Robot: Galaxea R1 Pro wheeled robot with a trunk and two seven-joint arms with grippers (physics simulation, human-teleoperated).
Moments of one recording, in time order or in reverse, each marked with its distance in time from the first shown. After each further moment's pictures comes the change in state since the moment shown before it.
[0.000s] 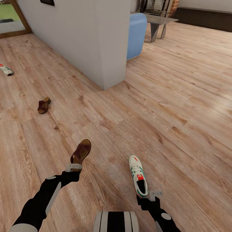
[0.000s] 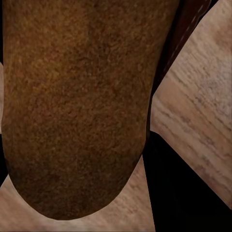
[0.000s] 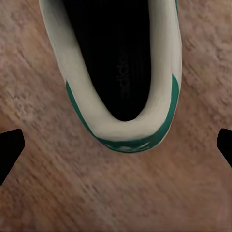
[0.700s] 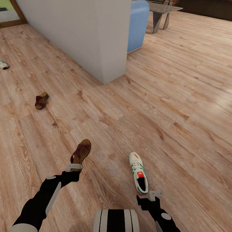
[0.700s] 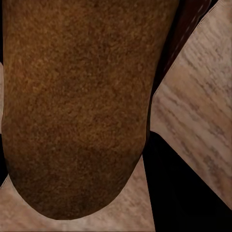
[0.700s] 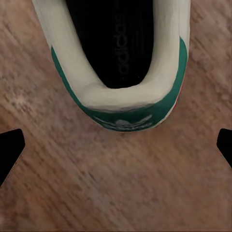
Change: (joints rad) left arm 0.000 0.000 0.000 -0.001 0.000 0.001 0.000; right arm 0.000 0.000 0.000 0.000 0.000 0.000 0.000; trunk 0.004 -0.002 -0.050
